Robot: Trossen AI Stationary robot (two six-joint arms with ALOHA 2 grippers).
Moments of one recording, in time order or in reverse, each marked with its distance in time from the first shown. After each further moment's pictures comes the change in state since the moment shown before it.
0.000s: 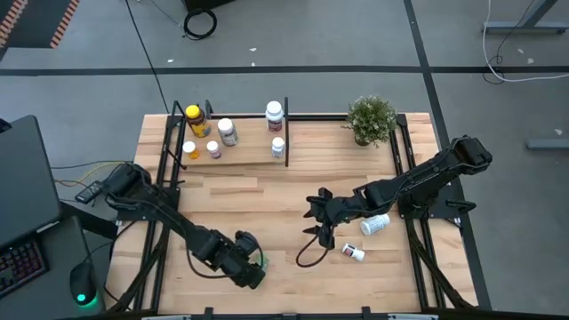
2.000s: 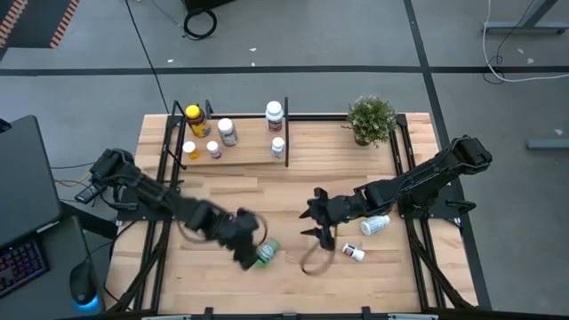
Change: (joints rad) left arm 0.150 -0.212 -0.001 -0.116 0.084 0.353; right arm -0.001 0.000 0.000 0.089 -0.022 -0.153
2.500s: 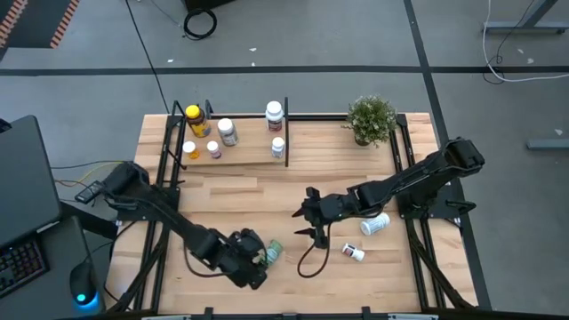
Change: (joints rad) left arm -0.149 0.196 0.000 0.200 -0.260 -0.133; right arm -0.036 0.078 0.001 0.108 -0.035 -0.109
